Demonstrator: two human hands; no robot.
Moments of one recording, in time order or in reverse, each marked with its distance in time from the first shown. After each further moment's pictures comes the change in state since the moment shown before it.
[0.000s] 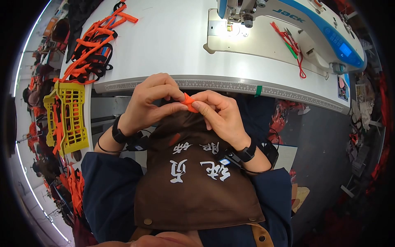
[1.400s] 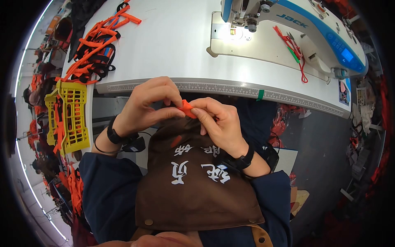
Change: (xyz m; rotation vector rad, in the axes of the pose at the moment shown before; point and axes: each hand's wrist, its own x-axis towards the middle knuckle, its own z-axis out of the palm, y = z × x) left_hand -0.001 0.006 -0.016 -0.123 -0.105 -0.103; right_hand -0.004 -0.010 0.013 -0.195 0.020 -0.105
